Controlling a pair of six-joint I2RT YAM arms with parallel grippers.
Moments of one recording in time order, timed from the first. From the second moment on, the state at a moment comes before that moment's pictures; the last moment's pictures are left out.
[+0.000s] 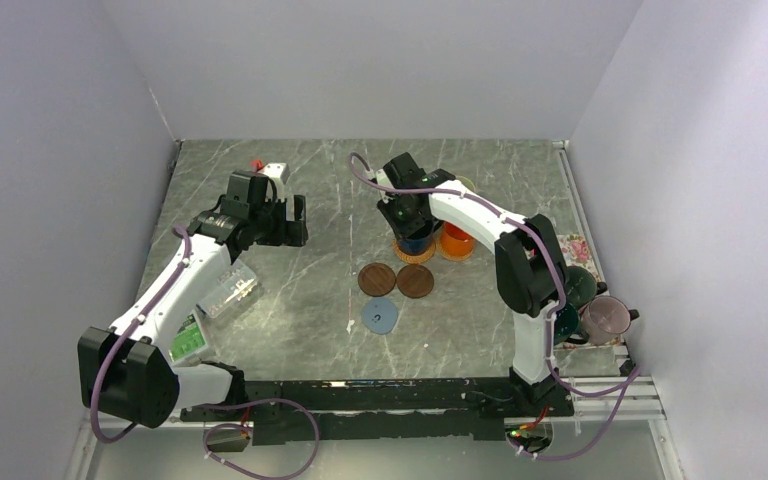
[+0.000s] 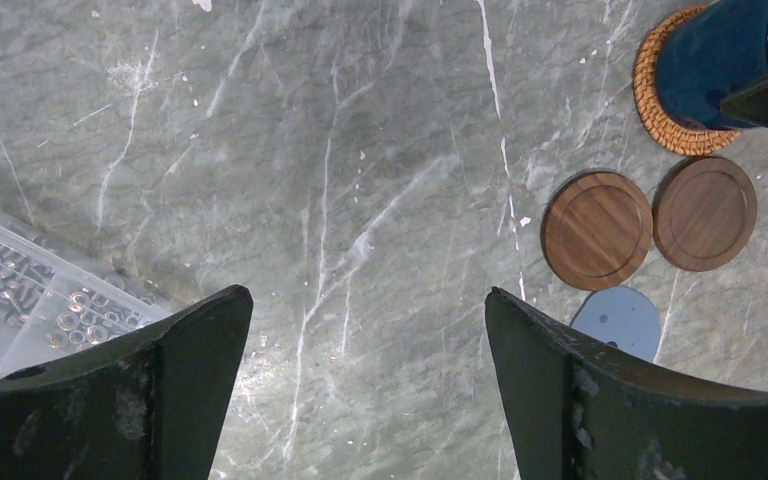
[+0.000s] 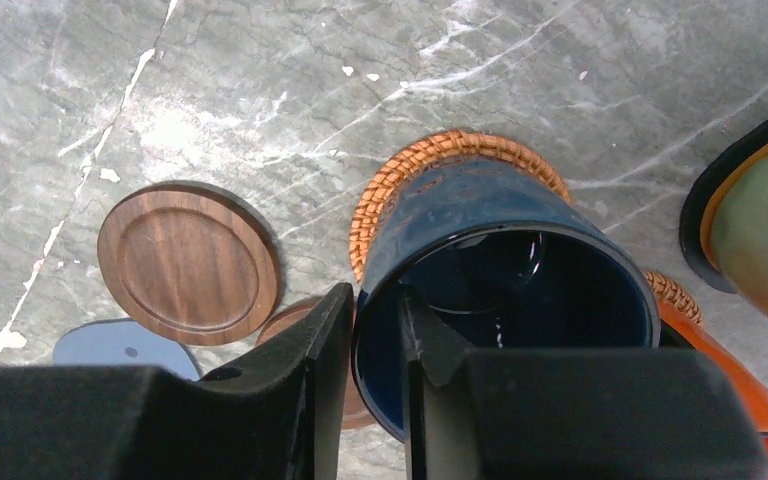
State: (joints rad) left arm -0.29 1.26 1.06 -0.59 0.04 -0.20; right arm 0.59 1.98 1.61 -0.73 -0.05 -0.07
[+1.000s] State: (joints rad) left arm -0.29 1.25 1.05 -0.58 0.02 -0.20; right arm 0.58 1.58 1.59 -0.72 0.06 0.09
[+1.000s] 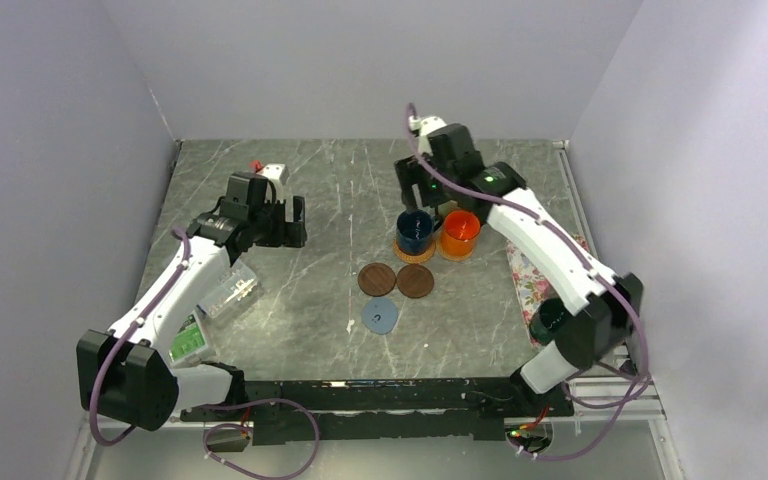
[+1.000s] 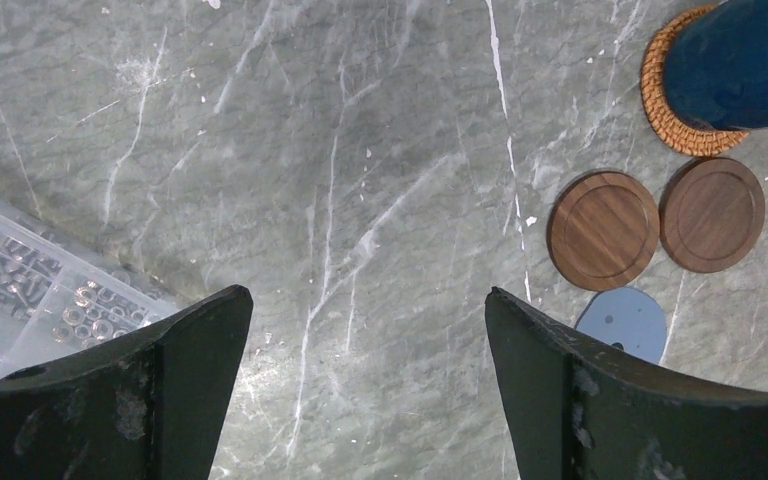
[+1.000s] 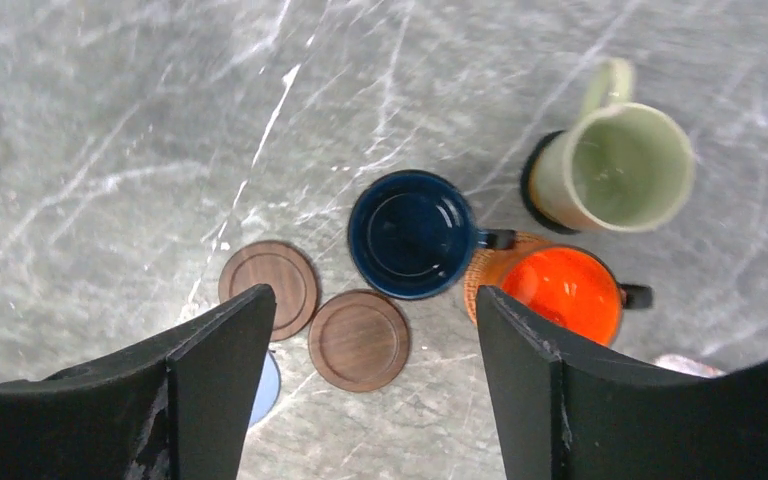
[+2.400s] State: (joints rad) left arm -0.29 1.19 1.05 -0.58 0.02 -0.20; right arm -0.29 1.21 0.78 -0.55 0.28 0.44
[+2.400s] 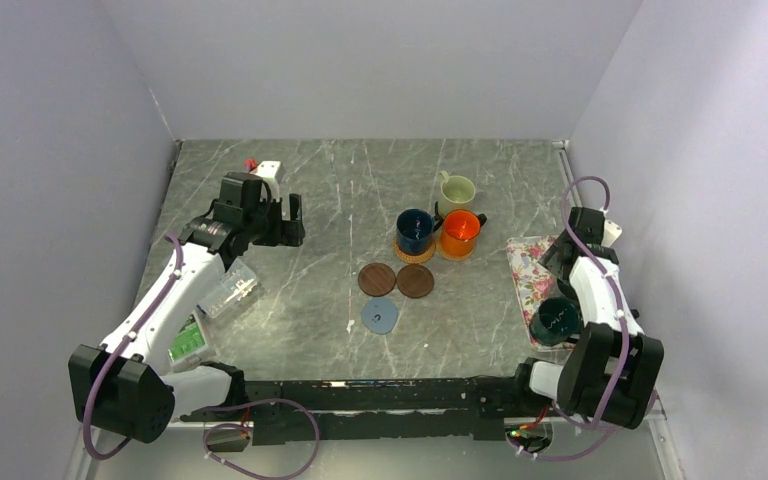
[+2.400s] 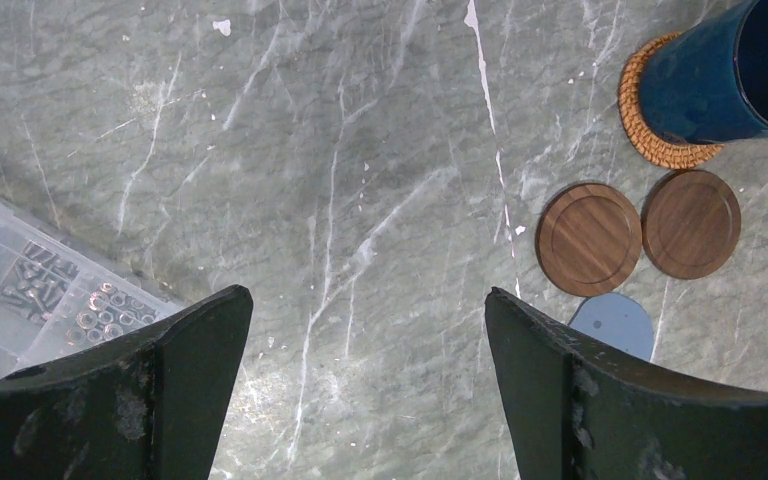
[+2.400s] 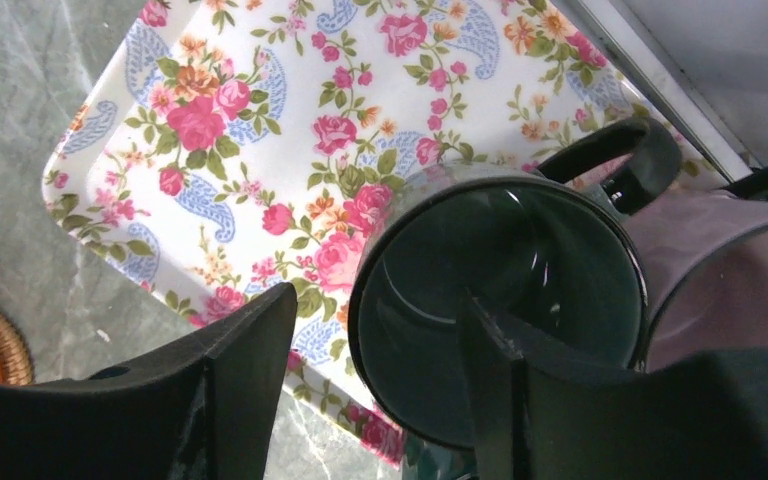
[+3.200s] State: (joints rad) left arm -0.29 1.19 1.05 -0.58 0.02 -0.20; right arm -0.27 1.09 0.83 -0.54 0.18 0.39
